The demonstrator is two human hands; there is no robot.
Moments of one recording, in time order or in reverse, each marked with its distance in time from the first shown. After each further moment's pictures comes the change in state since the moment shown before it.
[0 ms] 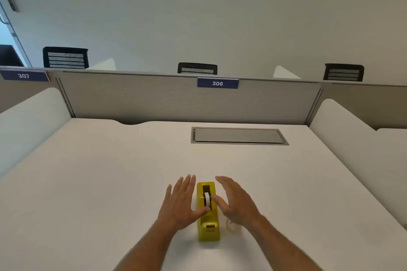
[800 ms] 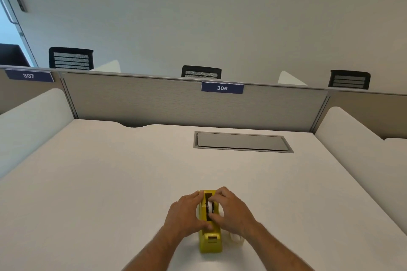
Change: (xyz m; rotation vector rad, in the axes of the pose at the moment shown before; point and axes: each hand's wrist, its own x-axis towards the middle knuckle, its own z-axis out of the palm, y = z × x) left_hand 0.014 0.001 0.006 -0.133 -0.082 -0.030; right_hand 0.017 -0.004 0.015 -0.070 -0.128 -0.059
